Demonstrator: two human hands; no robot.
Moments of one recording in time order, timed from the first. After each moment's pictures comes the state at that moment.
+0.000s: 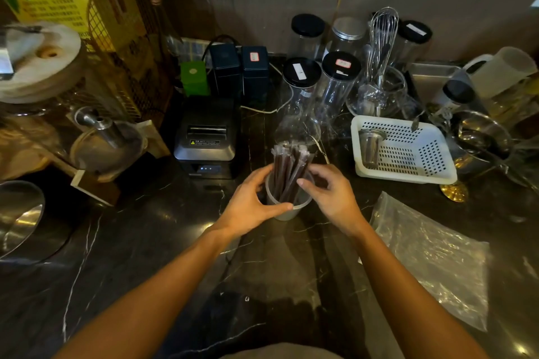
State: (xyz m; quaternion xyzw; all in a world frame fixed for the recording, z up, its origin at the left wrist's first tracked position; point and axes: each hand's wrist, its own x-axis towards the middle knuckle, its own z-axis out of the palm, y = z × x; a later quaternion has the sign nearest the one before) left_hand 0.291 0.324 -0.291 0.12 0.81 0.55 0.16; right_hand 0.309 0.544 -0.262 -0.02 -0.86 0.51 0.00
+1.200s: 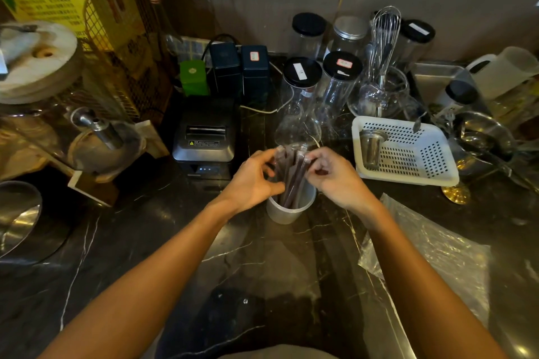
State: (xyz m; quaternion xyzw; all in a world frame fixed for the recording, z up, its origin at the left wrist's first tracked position) left_hand 0.251 0.335 -0.250 0.14 0.81 0.54 0.17; right_hand 0.276 0.558 -0.238 0.00 -0.87 0.48 -0.10
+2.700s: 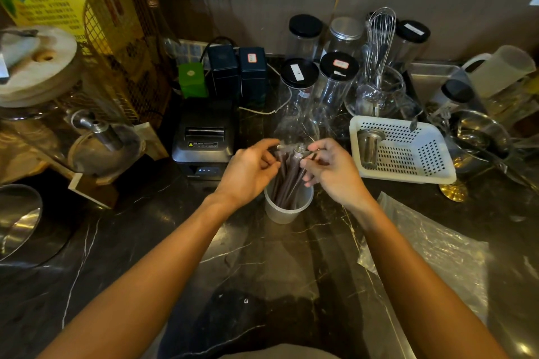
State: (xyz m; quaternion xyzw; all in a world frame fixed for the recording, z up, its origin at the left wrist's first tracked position) left_hand 0.254 0.334 -0.223 0.20 0.88 0.44 0.04; right_hand 0.274 0.546 -0.235 -0.05 -0.79 0.60 -0.03
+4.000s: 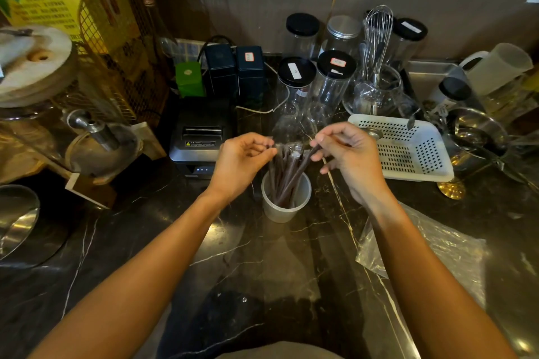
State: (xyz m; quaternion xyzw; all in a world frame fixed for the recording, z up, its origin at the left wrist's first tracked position) left_hand 0.245 0.329 -0.225 0.13 0.78 0.61 0.01; right_hand 0.285 0.554 -0.181 -0.06 -0.71 0.70 0.05
